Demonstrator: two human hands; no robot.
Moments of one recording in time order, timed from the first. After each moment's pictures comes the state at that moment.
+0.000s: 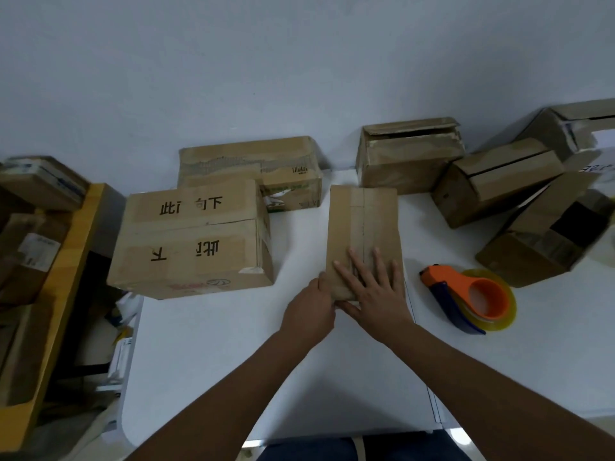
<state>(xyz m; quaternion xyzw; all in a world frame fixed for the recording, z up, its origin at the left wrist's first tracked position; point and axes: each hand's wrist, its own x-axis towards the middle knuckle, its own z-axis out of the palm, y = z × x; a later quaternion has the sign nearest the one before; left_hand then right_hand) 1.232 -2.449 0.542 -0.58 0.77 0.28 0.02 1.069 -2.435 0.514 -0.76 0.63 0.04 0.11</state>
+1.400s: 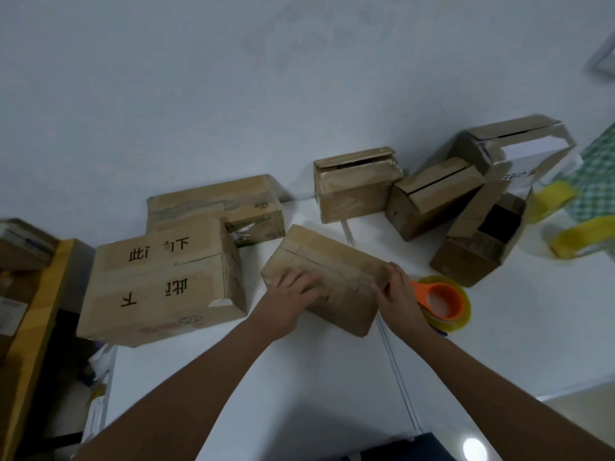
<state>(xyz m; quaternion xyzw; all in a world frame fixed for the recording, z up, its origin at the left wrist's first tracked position) 1.234 -2.499 0.557 -0.33 0.94 0.08 0.06 0.991 -2.419 0.557 -0.50 0.75 -0.29 0.33</state>
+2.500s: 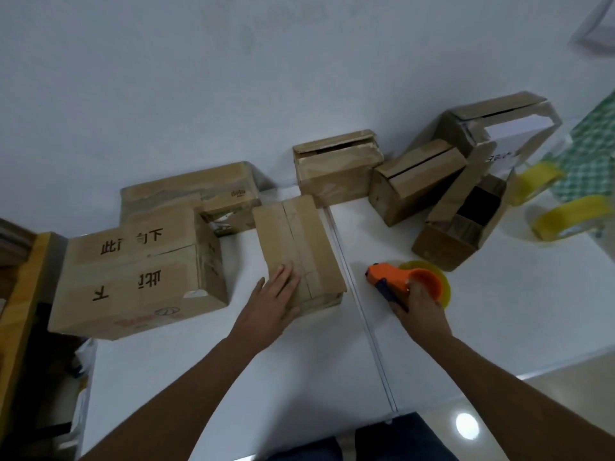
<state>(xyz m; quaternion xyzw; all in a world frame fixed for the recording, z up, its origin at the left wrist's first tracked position) 1.225 -2.463 0.534 -0.42 0.89 0.18 0.02 0.922 -2.372 0.523 -0.47 0.83 -0.09 0.29</state>
